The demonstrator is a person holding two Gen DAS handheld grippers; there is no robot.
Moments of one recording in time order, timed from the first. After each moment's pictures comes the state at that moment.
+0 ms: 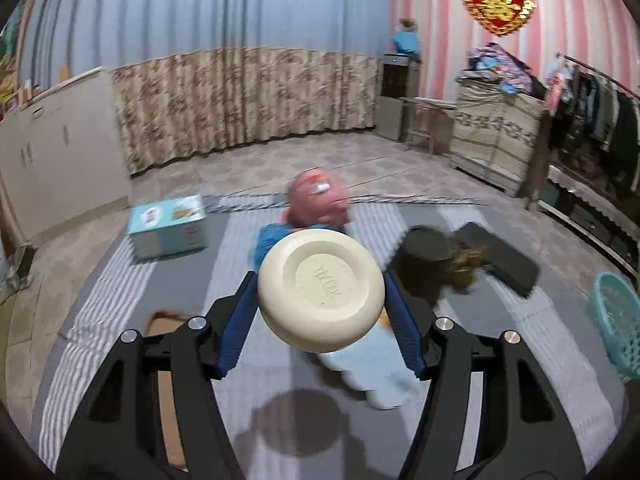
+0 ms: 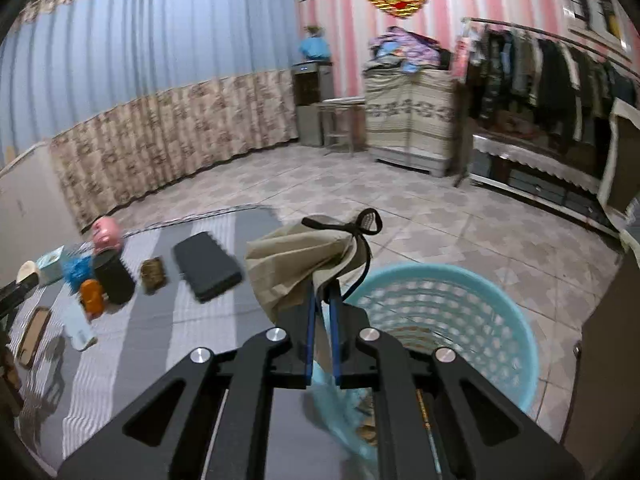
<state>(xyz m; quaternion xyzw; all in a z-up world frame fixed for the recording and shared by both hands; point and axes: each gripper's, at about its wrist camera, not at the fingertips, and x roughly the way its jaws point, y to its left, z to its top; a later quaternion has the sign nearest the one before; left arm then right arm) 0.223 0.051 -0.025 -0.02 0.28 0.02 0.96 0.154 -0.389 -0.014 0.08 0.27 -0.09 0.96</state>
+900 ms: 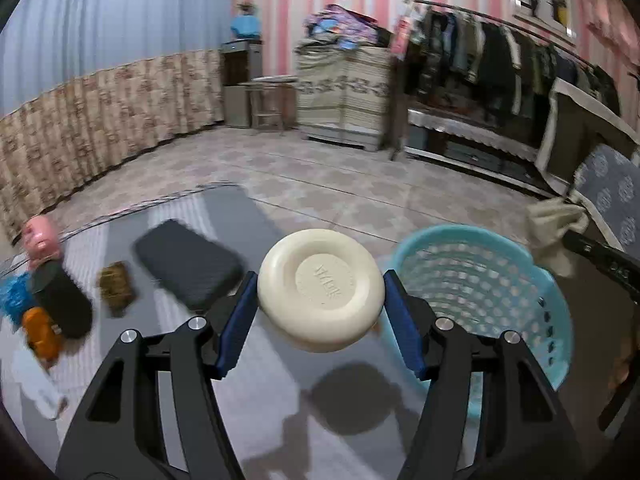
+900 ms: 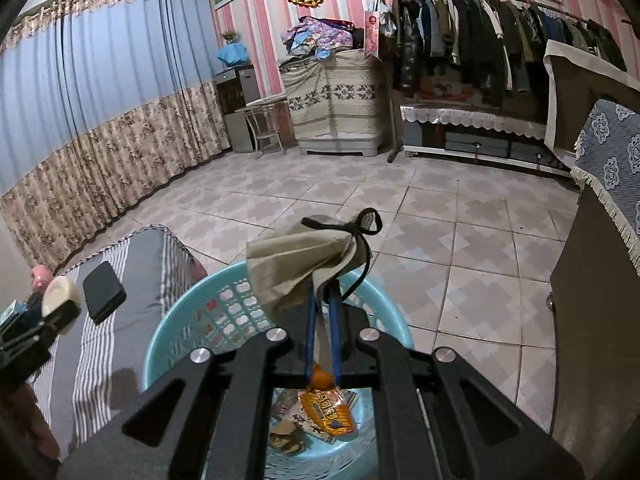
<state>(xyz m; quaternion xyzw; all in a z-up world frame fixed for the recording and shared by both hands) 0.210 -0.275 -0.050 0.06 0.29 -0.22 0.93 0.144 -0.517 -0.056 0.14 0.27 -0.18 0.94</state>
